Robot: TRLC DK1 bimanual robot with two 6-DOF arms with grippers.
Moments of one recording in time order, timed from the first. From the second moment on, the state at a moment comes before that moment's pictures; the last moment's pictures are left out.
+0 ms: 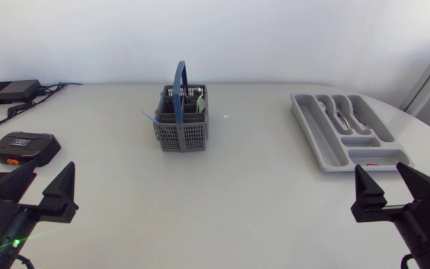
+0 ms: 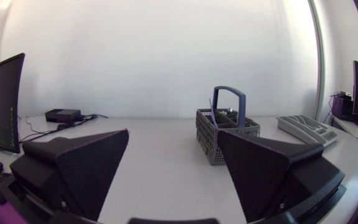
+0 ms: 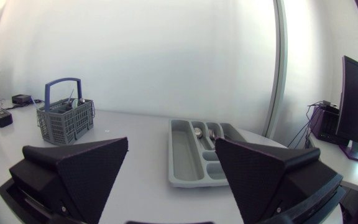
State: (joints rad) left arm -0.01 0.06 0.02 0.00 0.03 0.00; right arm -0.02 0.06 0.03 -0.03 0.00 -0.07
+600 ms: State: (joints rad) left arm -0.01 0.06 0.03 -0.04 0.01 -0.01; right arm 0.02 0.06 0.03 -0.01 0.01 -0.08
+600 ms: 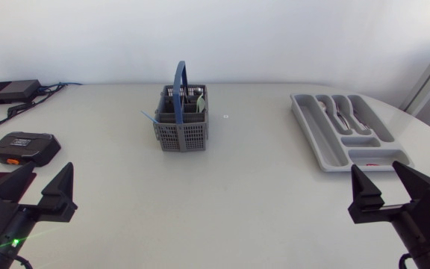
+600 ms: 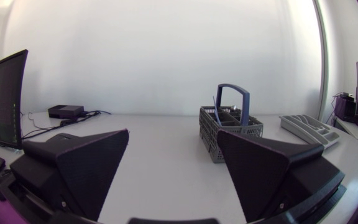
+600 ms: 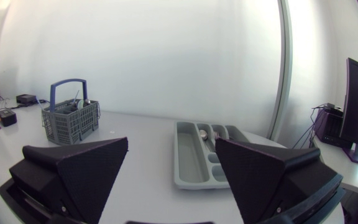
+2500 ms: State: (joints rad) left arm 0.03 1.37 0.78 -0.09 0.24 0.18; right arm 0.75 1.97 1.34 0.03 0.15 -0.16
